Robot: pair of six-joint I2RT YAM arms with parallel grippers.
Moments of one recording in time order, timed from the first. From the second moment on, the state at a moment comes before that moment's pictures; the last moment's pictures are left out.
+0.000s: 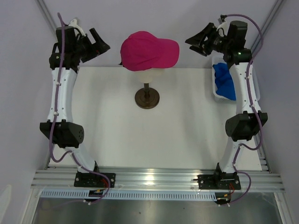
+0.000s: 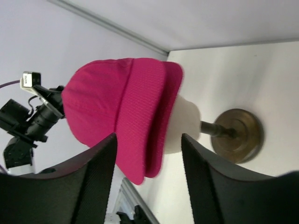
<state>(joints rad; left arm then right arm) 0.01 1.79 2.16 -0.75 0.29 -0.43 0.08 1.96 2.29 -0.53 -0.75 0.82</state>
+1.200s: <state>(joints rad) 0.15 1.17 1.41 -0.67 0.29 -0.40 -0.53 1.52 1.20 -0.33 -0.23 0.68</state>
